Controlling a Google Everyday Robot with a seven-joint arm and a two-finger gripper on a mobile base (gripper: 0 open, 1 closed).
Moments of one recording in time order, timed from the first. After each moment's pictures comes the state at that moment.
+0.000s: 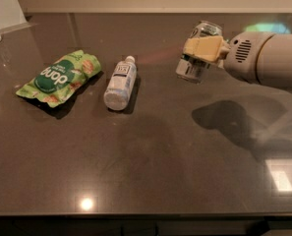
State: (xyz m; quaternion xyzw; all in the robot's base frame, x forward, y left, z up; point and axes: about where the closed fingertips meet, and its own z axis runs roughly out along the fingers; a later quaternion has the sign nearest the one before) arm 0.544 -0.138 0.981 -0.82 0.01 -0.48 0.29
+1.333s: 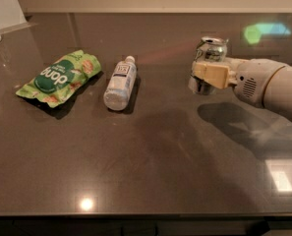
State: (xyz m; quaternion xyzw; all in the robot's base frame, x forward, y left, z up) arm 0.542 -0.164 0.948 -0.77 -0.14 -0.58 0.22
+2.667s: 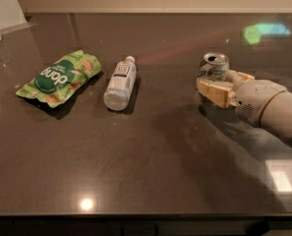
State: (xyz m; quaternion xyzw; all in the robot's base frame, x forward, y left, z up) arm 0.540 -0.182 0.911 -0.74 -0.19 -0.62 0.16
